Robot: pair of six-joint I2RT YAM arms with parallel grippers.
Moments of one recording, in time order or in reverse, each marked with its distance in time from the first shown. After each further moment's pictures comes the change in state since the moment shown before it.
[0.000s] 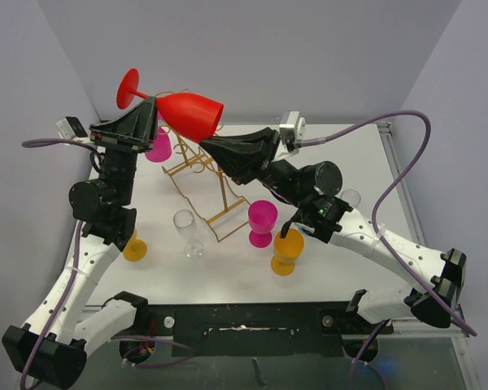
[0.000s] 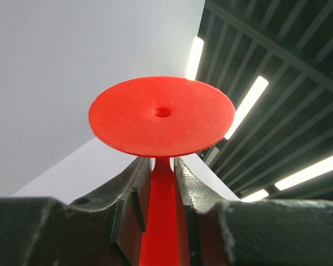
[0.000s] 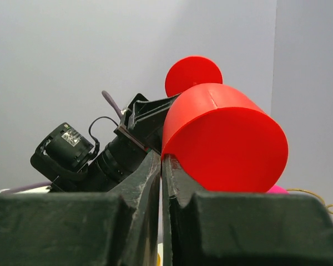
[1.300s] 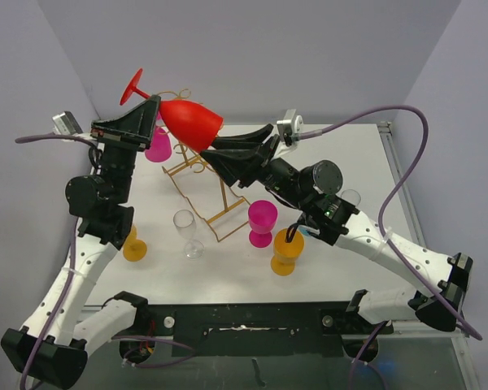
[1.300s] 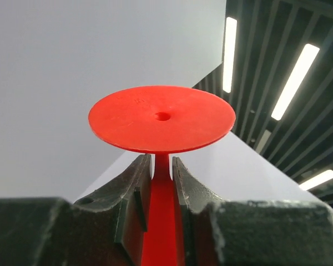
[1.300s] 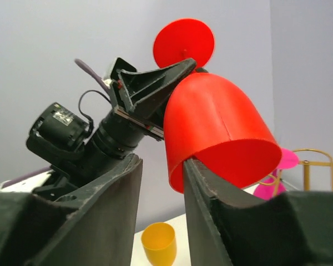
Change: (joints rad) left arm 0.004 0.000 0.023 -0.037 0.017 0.211; right arm 0.000 -0.026 -0.014 -0.120 0.030 0.081
